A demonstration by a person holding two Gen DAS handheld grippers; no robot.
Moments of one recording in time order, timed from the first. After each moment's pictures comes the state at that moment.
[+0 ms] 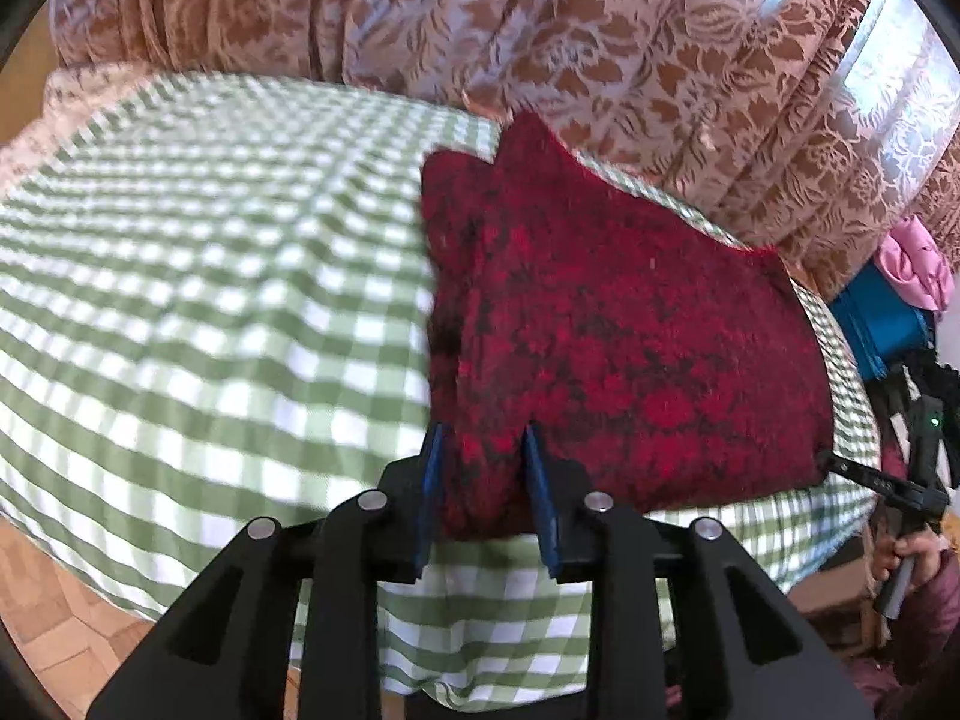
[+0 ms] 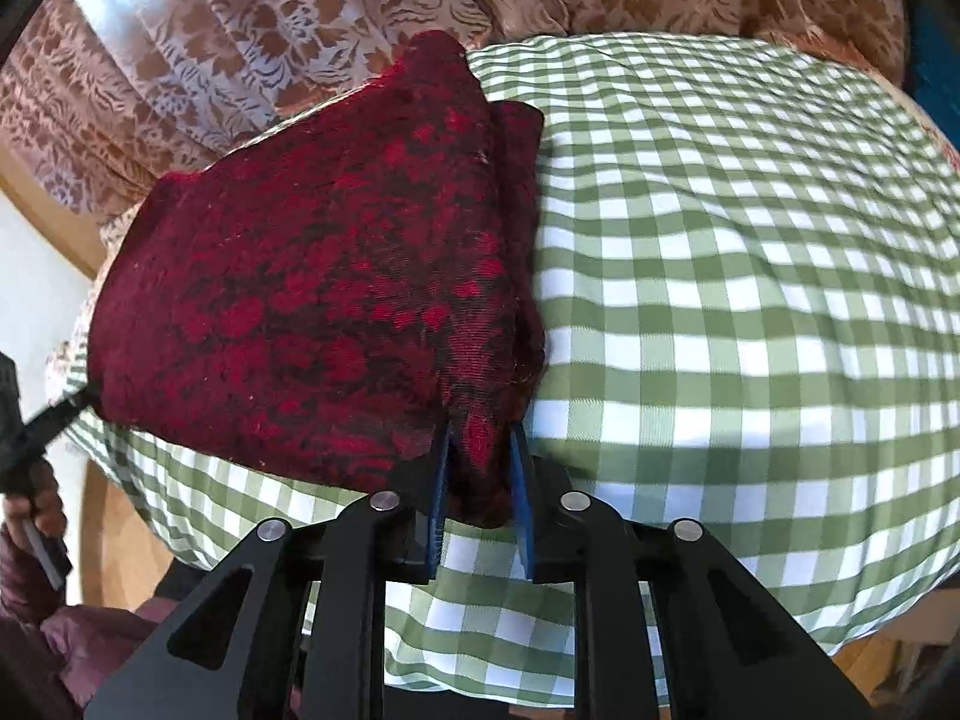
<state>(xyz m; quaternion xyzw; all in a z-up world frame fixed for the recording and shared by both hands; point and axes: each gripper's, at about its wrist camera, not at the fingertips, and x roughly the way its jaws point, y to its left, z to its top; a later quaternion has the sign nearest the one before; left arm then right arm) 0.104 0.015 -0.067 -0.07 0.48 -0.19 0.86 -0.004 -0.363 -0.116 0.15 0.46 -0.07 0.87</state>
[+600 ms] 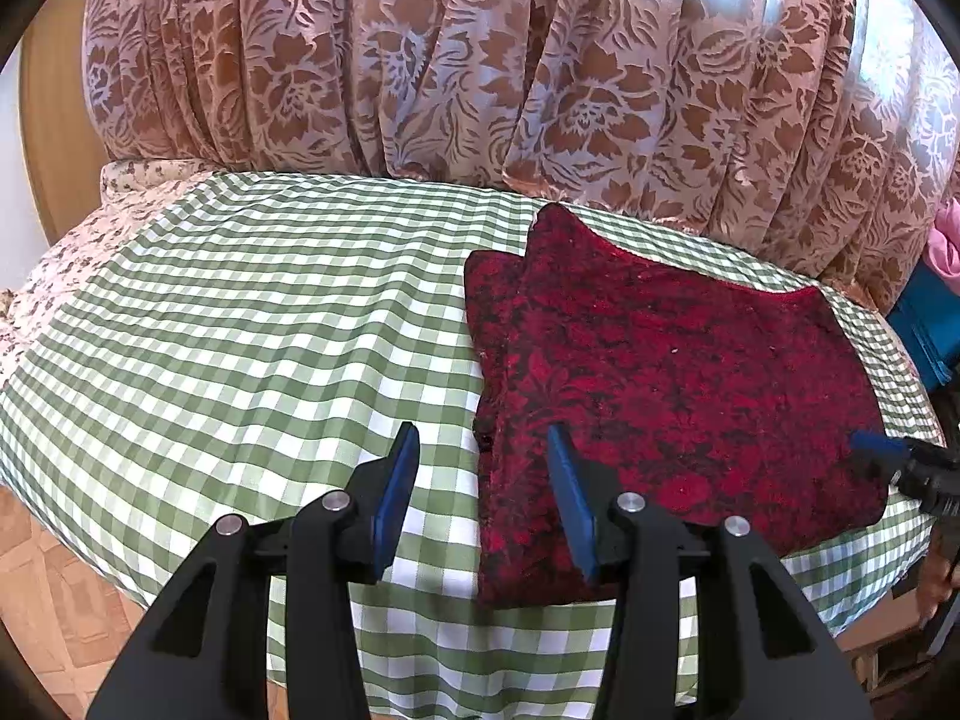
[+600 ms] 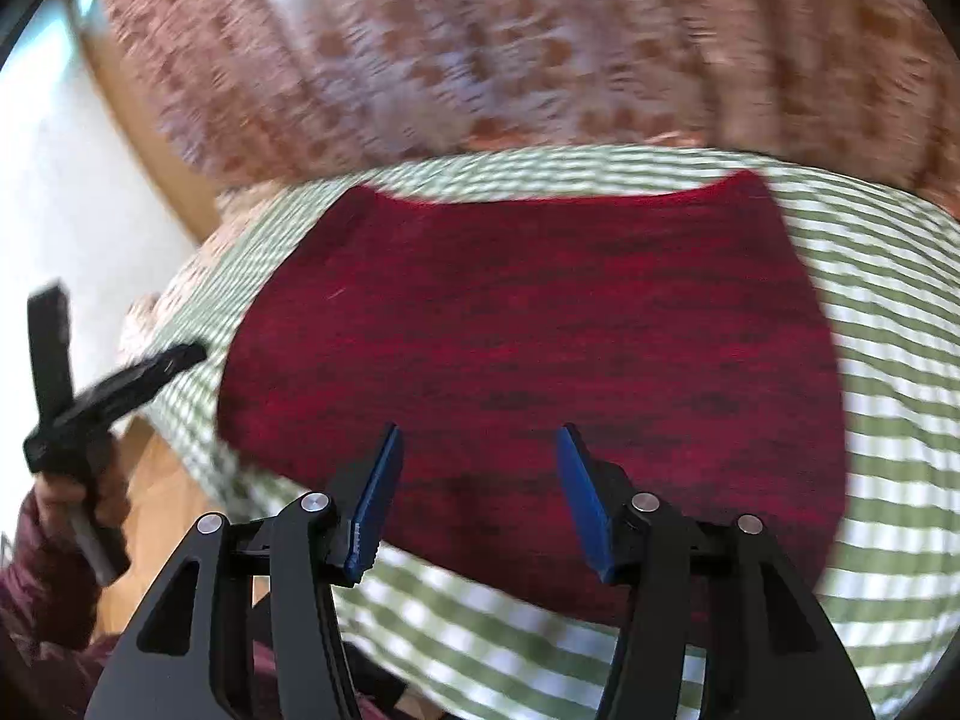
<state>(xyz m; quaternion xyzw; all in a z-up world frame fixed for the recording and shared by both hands) 0.111 0.004 -0.028 0.00 0.42 -0.11 0.90 0.063 -0.229 -0.071 0.08 0.41 0.08 0.91</state>
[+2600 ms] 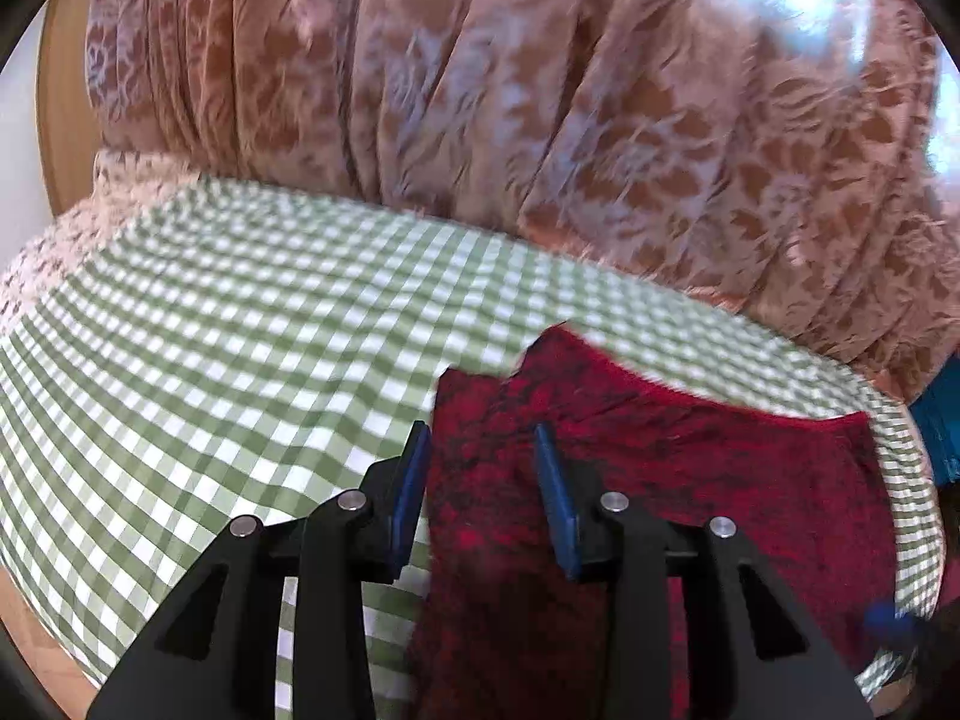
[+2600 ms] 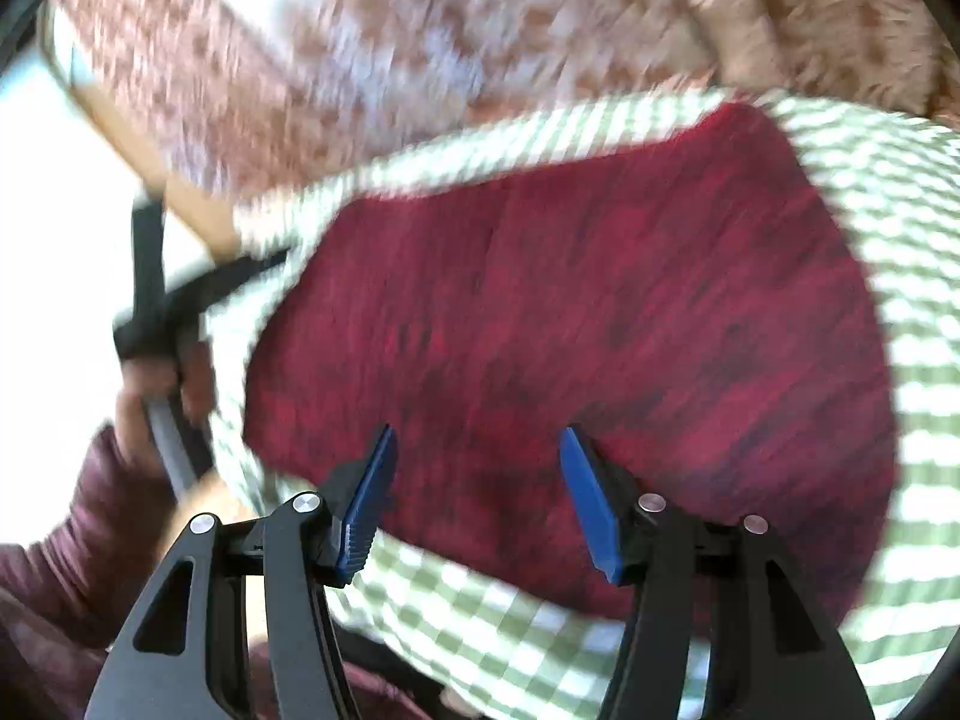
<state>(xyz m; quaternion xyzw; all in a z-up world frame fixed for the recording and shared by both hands) 0.222 -0.031 -0.019 -0.06 0.40 -0.09 0.91 0.066 -0.288 -0.067 0.18 0.40 0.08 0.89</state>
